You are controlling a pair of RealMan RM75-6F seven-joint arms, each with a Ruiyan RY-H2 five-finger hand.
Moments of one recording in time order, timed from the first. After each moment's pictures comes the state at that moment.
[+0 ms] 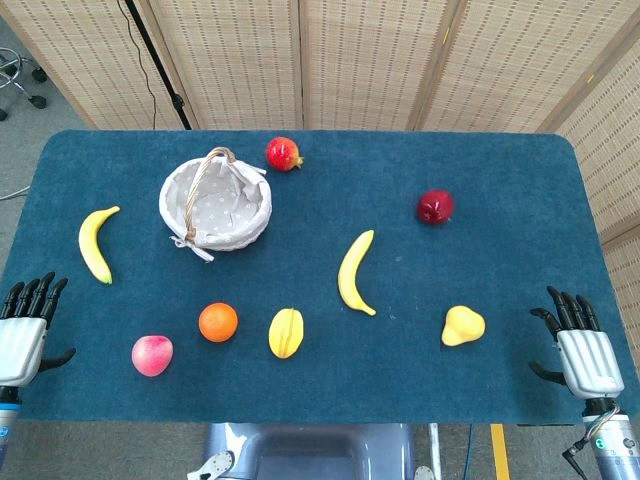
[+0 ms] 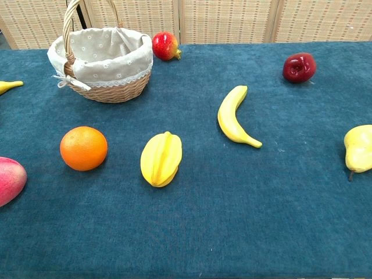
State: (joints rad) left arm -0.12 -1.20 -0.03 -1.52 1.45 1.42 0.15; right arm 0.11 -1.19 0.05 -1.49 -1.49 1.40 -0.03
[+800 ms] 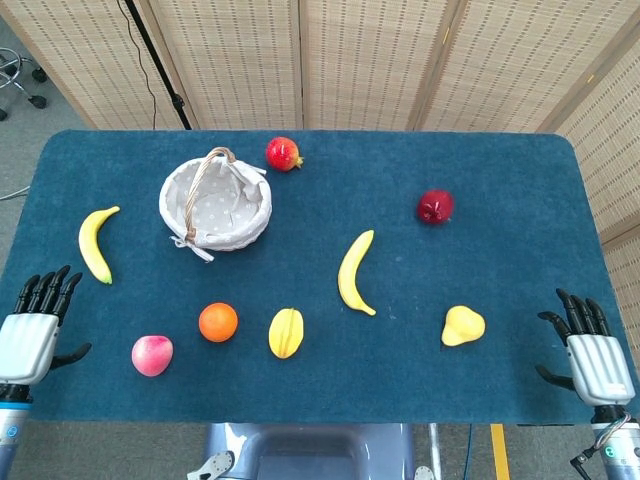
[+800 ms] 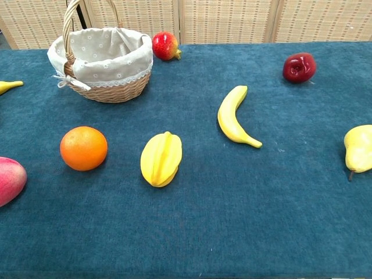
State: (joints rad) left arm -0.14 -1.18 -0.04 -1.62 1.50 1.45 0.17; right arm 0.09 -1.16 0.04 -1.50 -1.50 1.44 0.00
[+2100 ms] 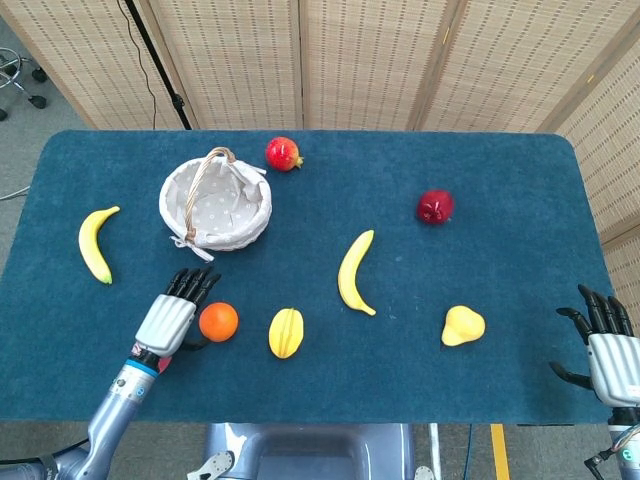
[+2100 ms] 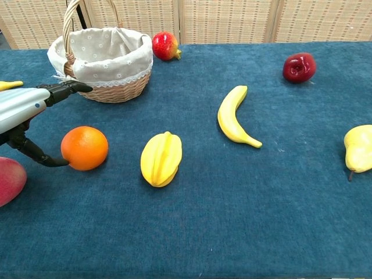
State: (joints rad) left arm -0.40 -1.53 -0.09 -1.54 1.43 1.15 0.28; right arm 0.06 -1.13 0.06 -1.50 -1.49 1.47 0.05
